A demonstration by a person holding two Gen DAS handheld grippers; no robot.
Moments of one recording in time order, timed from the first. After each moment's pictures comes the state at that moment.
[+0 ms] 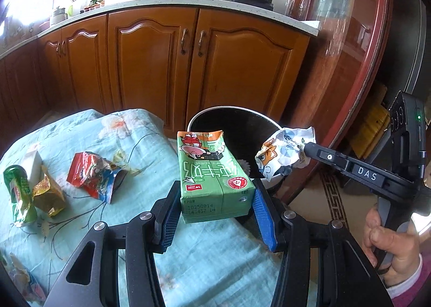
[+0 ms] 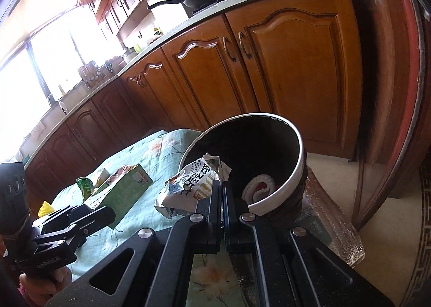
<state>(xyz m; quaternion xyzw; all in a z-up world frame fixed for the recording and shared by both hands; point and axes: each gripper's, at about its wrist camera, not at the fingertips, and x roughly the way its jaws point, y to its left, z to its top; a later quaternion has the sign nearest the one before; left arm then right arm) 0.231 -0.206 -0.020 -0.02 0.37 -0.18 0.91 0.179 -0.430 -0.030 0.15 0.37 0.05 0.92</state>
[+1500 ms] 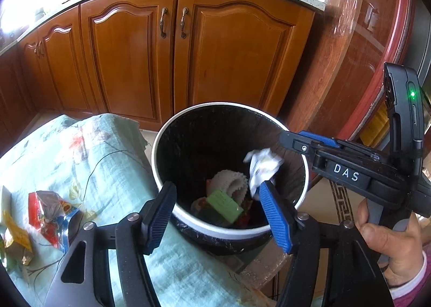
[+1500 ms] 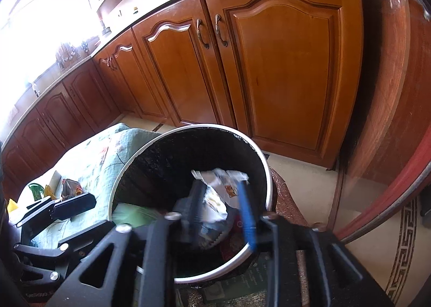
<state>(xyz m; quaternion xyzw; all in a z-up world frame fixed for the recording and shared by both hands) 0.332 -0.279 -0.056 0.00 0.41 -0.19 0.89 0.257 -0.461 -0.058 0.11 0.41 0.01 0.91</state>
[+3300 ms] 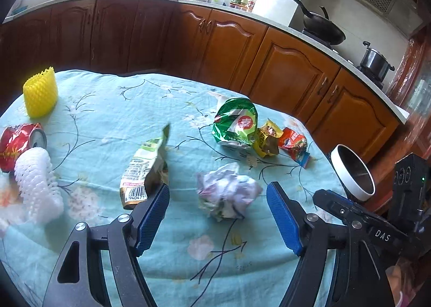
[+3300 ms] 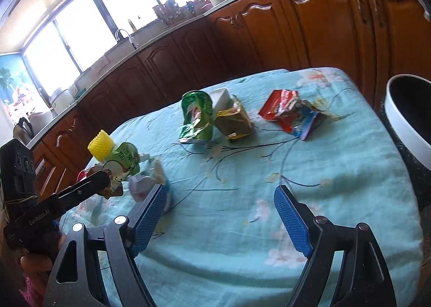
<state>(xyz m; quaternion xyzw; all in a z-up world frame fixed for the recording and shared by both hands) 0.045 0.032 -0.008 -0.19 0.34 0.07 0.92 0.163 -0.159 -0.068 0.10 0.43 0.28 0.85</state>
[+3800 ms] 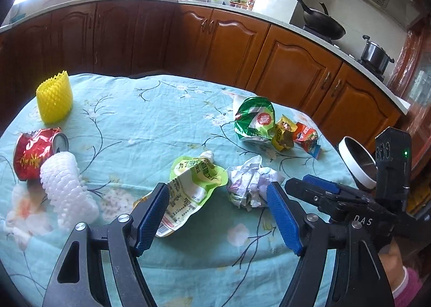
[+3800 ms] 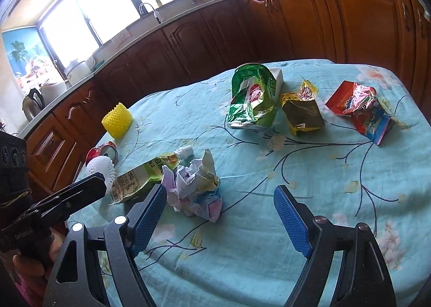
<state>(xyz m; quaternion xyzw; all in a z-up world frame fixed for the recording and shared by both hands) 0.024 0.064 0.001 -0.16 0.35 0.07 0.92 0.170 -0.096 -0.083 0.06 0.45 0.33 0.83</state>
